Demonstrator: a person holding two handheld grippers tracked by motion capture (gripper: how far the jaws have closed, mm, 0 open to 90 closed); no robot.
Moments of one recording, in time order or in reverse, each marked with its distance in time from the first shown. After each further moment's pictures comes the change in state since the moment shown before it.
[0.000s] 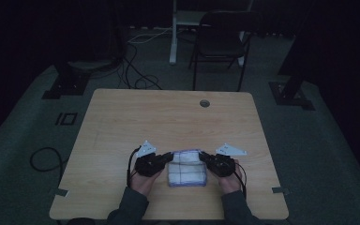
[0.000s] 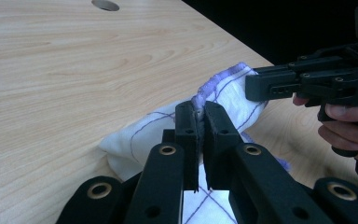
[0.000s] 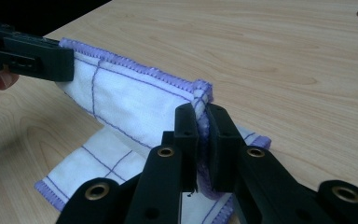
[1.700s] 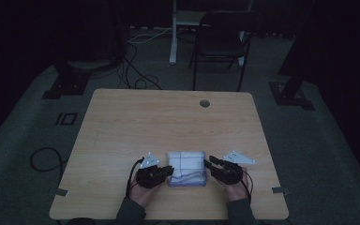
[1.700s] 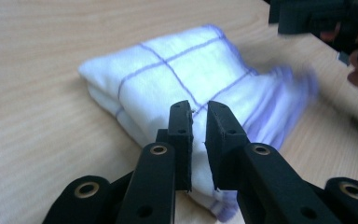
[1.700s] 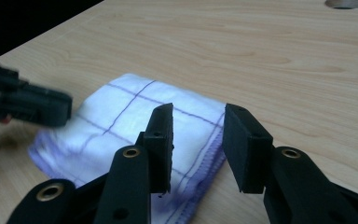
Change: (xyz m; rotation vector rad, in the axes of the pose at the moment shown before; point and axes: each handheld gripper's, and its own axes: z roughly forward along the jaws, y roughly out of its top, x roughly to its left) left arm -0.008 -0.038 0.002 0.128 -0.004 0.019; right arm -0.002 -0.019 -0.024 -0.023 -0.050 0.037
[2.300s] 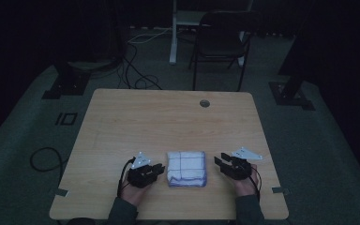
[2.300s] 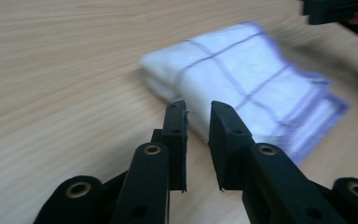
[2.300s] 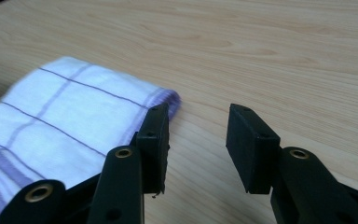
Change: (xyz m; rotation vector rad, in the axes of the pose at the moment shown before) left arm 0.021 -0.004 -0.019 -0.004 0.106 0.020; right arm -0.035 -0.001 -0.006 0.062 -0.114 -0.017
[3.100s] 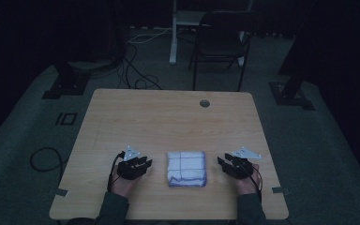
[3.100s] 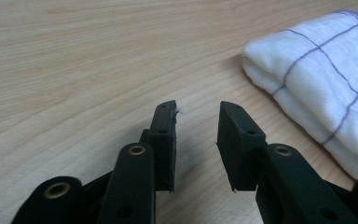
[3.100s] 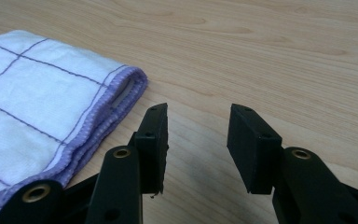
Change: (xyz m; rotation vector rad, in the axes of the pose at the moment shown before) left arm 0.040 0.000 -0.005 0.047 0.157 -0.030; right arm -0.012 -0.007 0.007 0.058 -0.072 -0.019
